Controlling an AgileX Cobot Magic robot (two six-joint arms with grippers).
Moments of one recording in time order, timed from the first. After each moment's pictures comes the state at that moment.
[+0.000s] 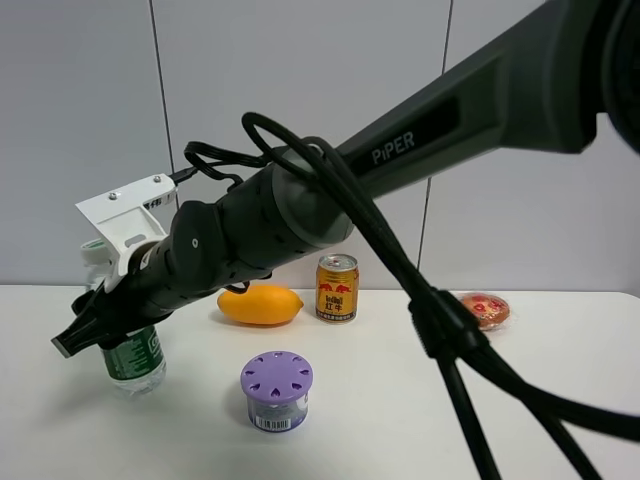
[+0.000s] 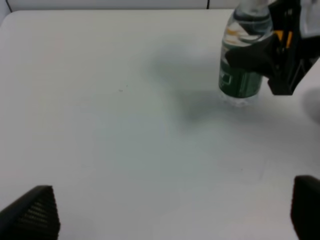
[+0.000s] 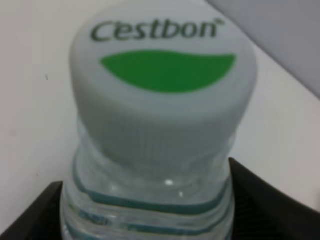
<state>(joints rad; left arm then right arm) 0.03 -0.01 -0.51 -0.05 1.05 0.01 0.96 2.34 -1.70 0.22 -0.02 -0.40</state>
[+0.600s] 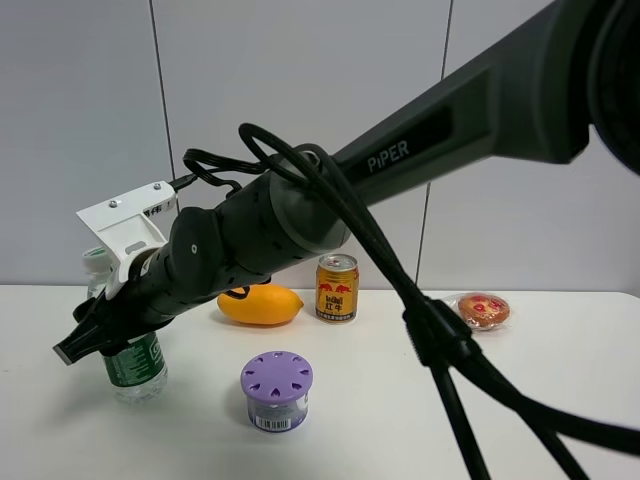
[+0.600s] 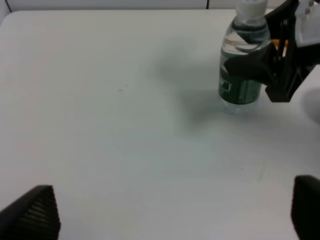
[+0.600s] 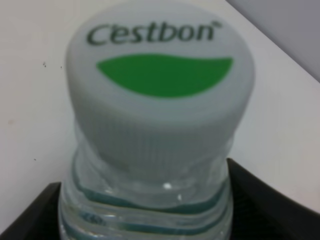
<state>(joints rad) 0.03 -0.01 -0.51 -0.05 1.05 0.01 0.96 2.35 -1.71 0.23 -0.01 -0.40</state>
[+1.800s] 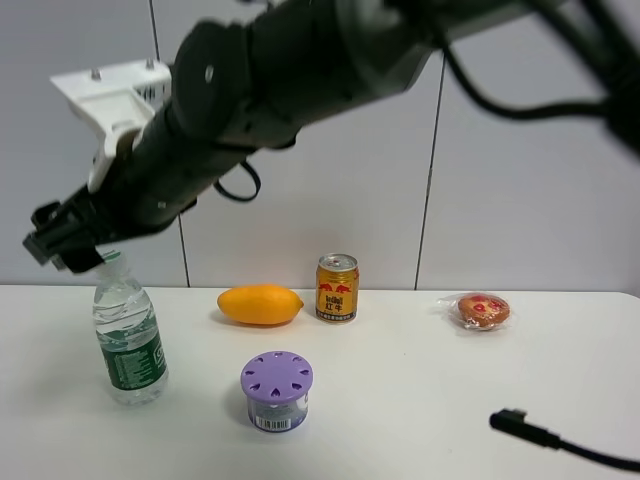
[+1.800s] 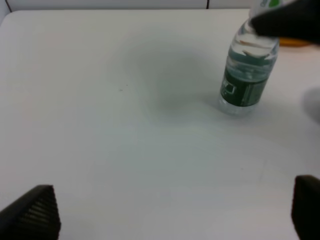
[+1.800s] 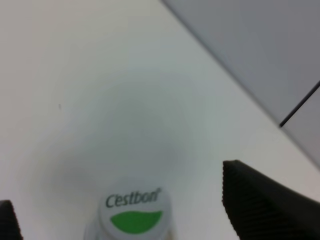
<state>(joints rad) 0.03 -0.01 -0.51 -0.05 1.05 0.01 0.96 2.07 -1.71 0.18 0.25 -0.40</state>
